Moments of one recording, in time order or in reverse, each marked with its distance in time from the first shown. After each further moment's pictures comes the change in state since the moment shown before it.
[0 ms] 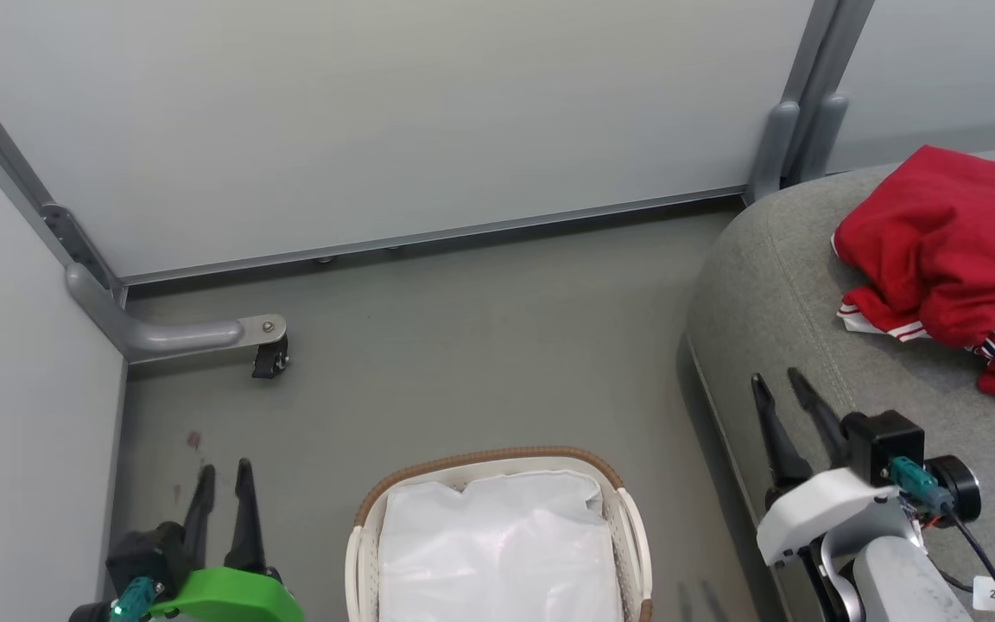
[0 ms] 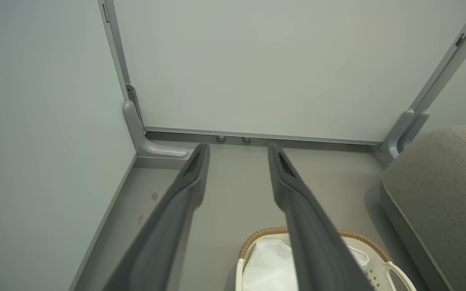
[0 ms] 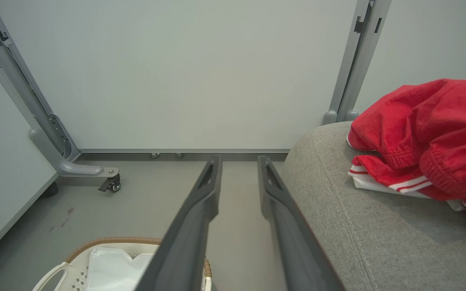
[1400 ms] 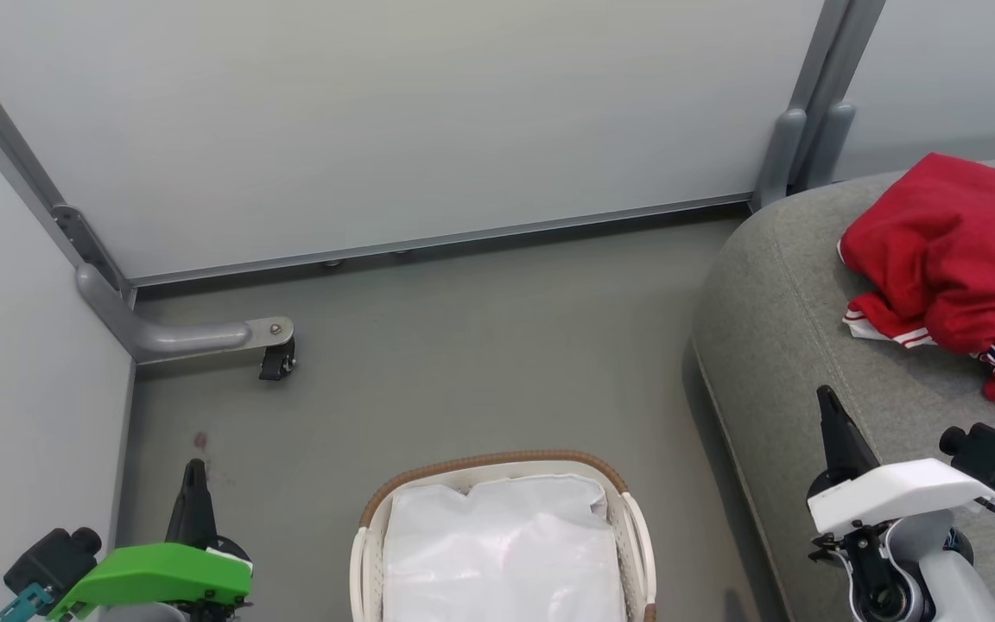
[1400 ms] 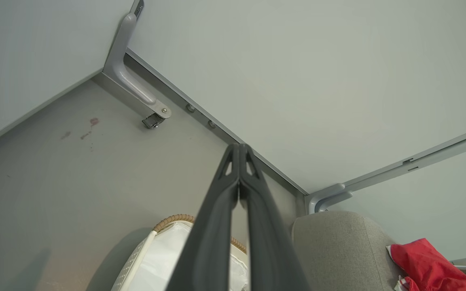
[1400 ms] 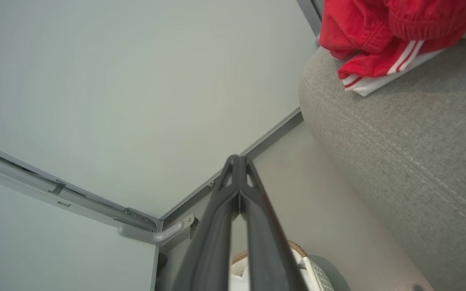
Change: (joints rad) left arm -0.017 -0.003 0.058 -0.045 -0.632 -0.020 0.176; right arm 0.049 0.003 -0.065 -0.058 0.703 0.000 0.176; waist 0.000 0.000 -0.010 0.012
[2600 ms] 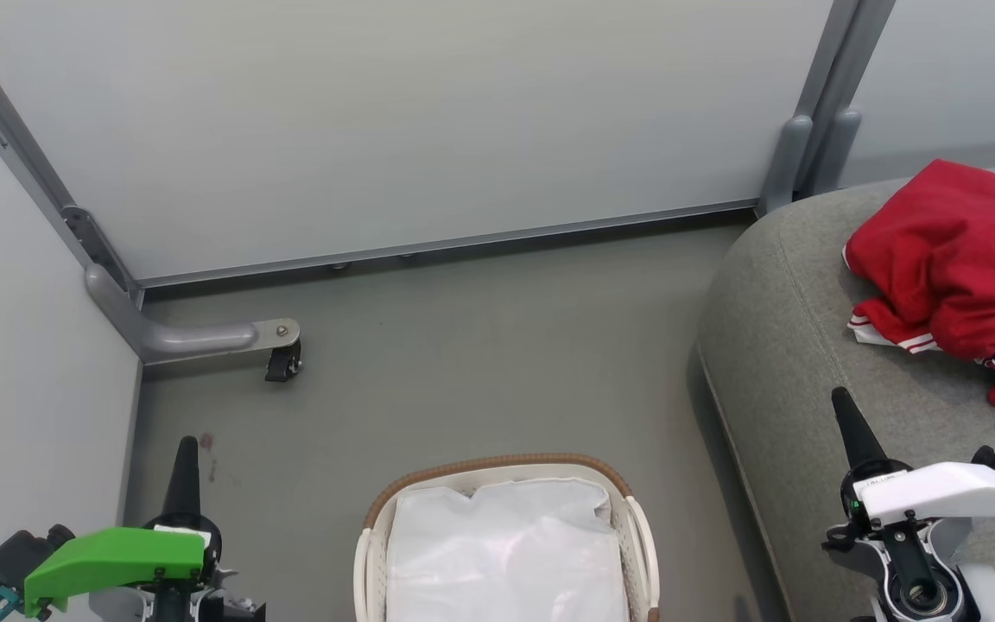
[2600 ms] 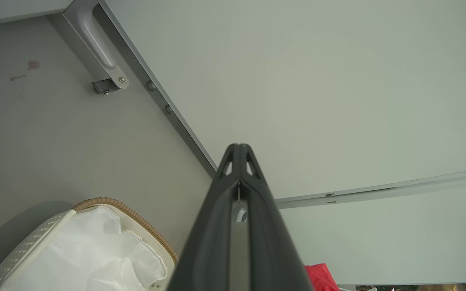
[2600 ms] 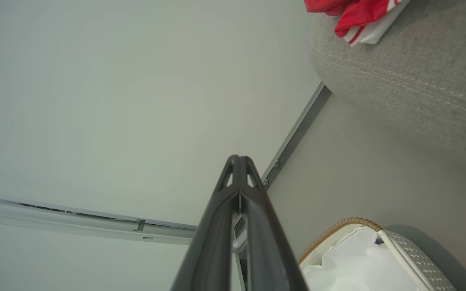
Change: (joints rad) left arm -0.027 0.001 0.039 -0.040 -0.374 -0.016 0.104; right arm 0.020 -0.002 -0.041 -0.048 0.416 0.000 0.103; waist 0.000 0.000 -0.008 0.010
